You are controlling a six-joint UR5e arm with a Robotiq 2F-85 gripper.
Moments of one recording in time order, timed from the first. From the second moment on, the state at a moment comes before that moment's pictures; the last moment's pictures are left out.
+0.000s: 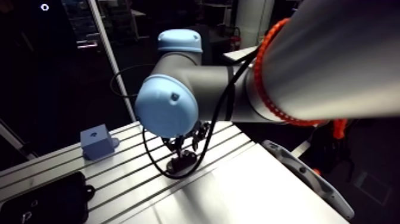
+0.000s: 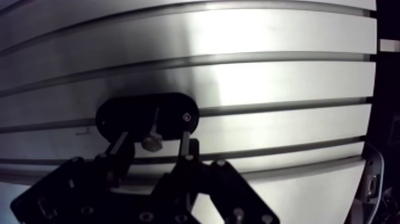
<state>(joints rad) -0.60 -1.34 2.11 -2.34 -1.56 -2.09</state>
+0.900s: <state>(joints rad) -0.59 -1.34 2.11 -2.34 -1.56 -2.08</state>
